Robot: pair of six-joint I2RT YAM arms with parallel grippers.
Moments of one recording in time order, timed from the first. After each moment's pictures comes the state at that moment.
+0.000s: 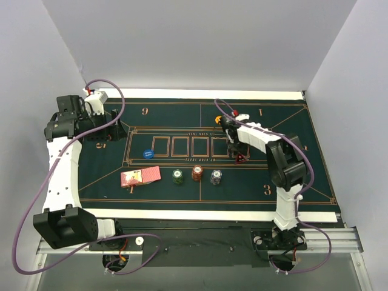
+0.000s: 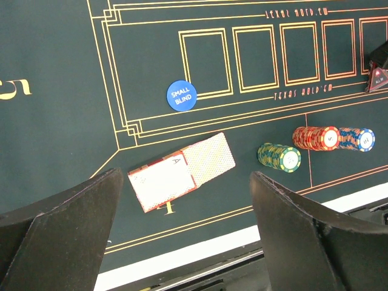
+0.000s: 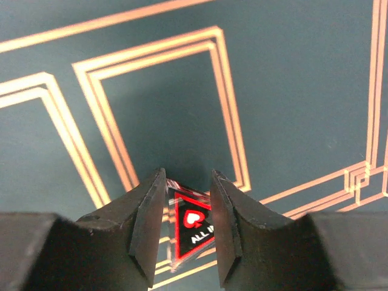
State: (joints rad) left arm 0.18 1.32 1.42 -0.98 0.45 0.07; right arm 0.44 2.02 1.37 -0.63 0.51 0.55
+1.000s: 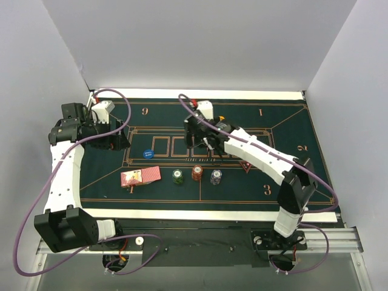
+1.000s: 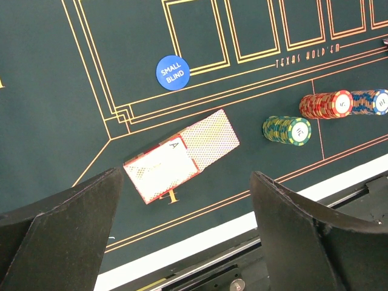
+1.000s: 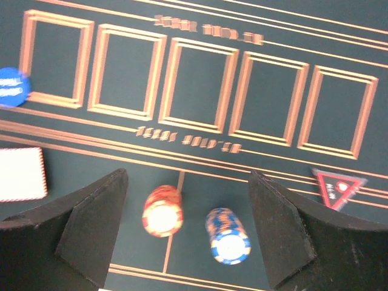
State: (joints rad) left arm 0.18 1.29 1.32 -0.98 0.51 0.19; right arm 0.79 1.74 1.52 -0.72 0.48 0.52
